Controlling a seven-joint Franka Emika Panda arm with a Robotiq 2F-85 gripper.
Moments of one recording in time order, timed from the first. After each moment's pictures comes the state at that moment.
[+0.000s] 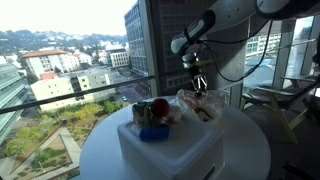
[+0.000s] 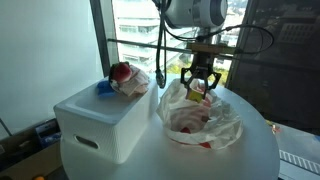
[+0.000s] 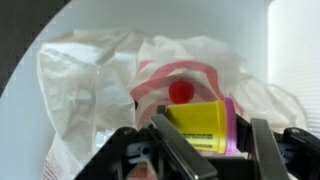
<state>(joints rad) -0.14 0.72 -0.05 -1.25 -0.09 1.60 -0.32</state>
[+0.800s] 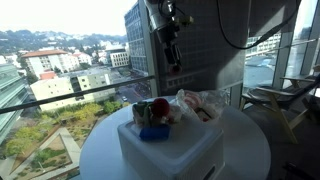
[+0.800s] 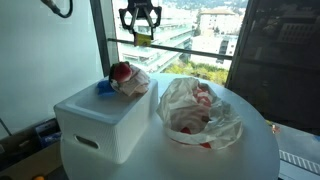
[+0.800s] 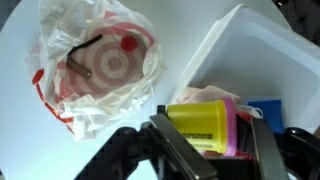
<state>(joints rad) 0.08 0.23 0.13 -1.56 -0.22 1.65 -0.43</state>
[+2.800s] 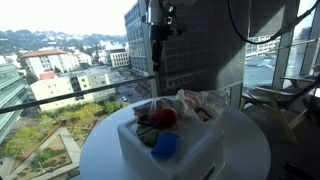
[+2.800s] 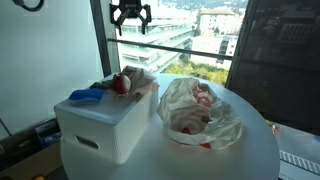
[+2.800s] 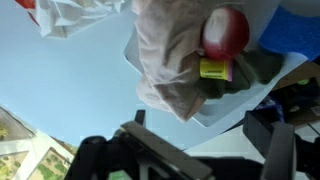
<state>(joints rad) 0.04 0.14 0.14 -1.74 0.07 2.07 -0.74</state>
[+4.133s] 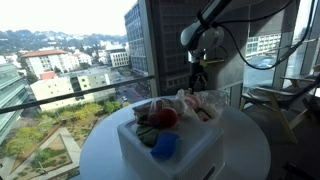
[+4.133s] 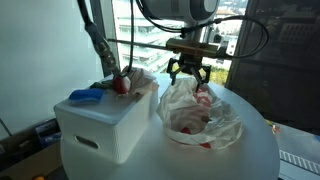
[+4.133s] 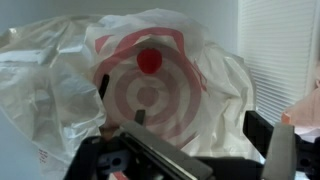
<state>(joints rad) -0.12 0.37 -0.06 -1.79 0.06 2.11 -0.23</state>
